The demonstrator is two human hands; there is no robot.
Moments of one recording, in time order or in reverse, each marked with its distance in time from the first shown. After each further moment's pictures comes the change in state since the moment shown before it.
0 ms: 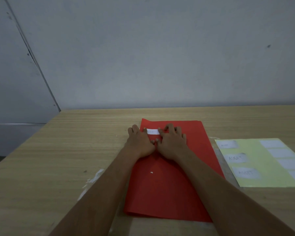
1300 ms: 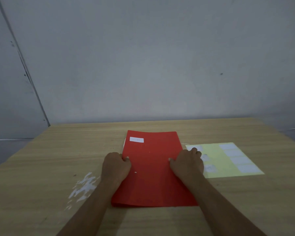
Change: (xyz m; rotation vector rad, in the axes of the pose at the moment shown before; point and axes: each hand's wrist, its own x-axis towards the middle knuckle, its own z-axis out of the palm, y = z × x) left_hand -0.090 -0.001 0.006 -0.369 0.394 -0.196; right_hand -0.116 0.049 -0.067 -0.067 0.125 0.468
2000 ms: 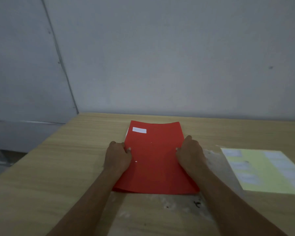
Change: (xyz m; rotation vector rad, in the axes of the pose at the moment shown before) left_hand 0.051 -0.080 -0.029 0.063 0.076 0.007; right_hand 0.032 -0.090 0.043 0.221 0.010 -0.162
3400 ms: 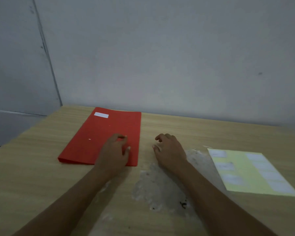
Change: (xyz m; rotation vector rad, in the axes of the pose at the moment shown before) left_hand -0.006 0.011 0.005 -0.010 -0.081 0.404; right_hand 0.009 0.003 0.018 0.032 -0.016 -0.438
